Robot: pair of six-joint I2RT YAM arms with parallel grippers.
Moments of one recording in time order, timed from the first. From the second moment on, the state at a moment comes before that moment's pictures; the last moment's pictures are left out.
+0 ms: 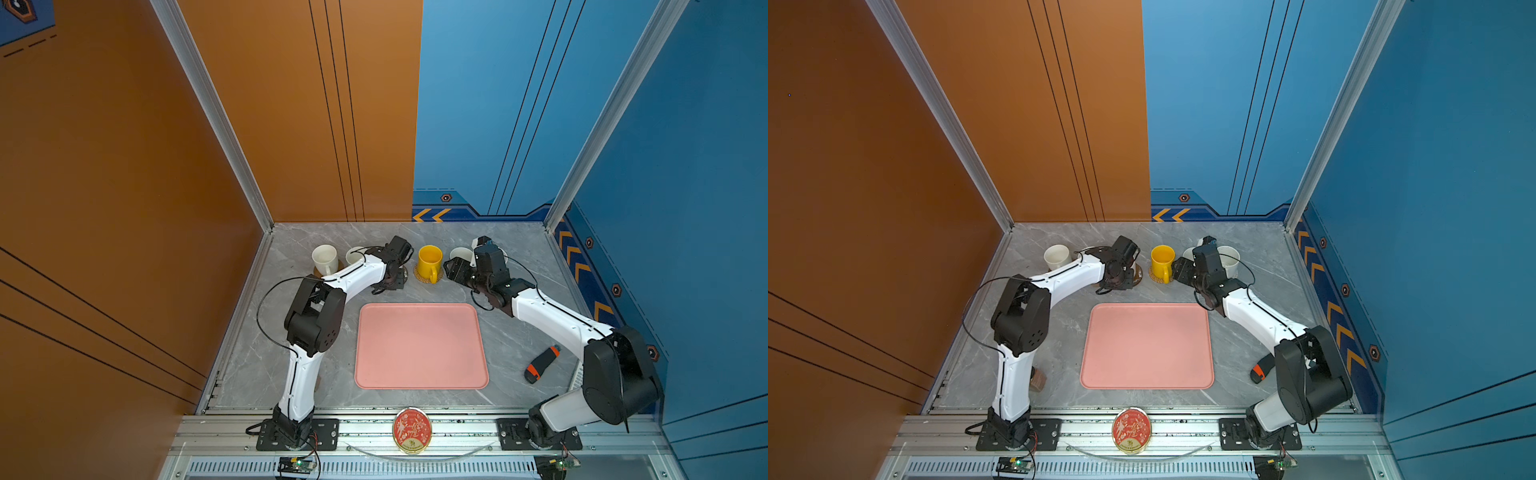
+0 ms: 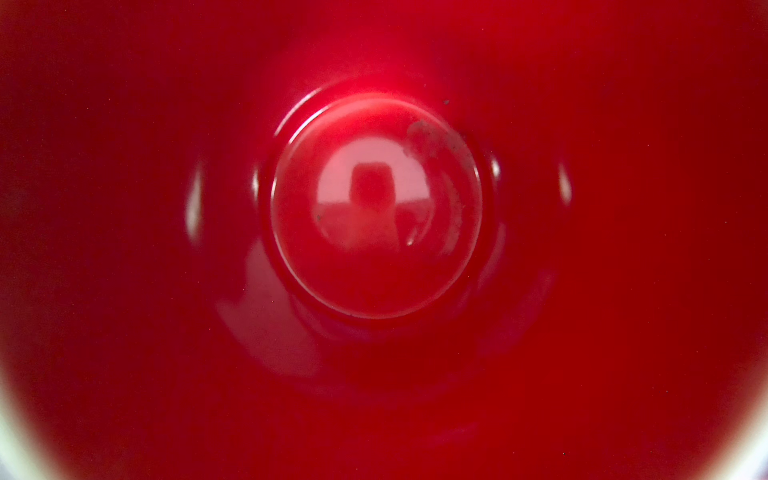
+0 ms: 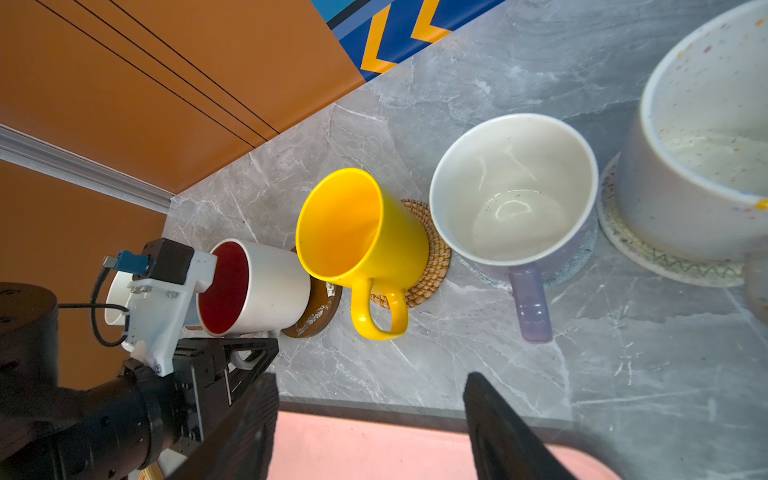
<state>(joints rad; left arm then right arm) -0.54 2.11 1.65 -0.73 -0.19 -0.47 0.40 1.50 1.00 -0.09 -0.02 0.69</state>
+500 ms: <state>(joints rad) -0.54 2.13 1.67 -0.73 -0.17 -0.47 0.40 1.50 1.00 -0.09 -0.02 0.69</state>
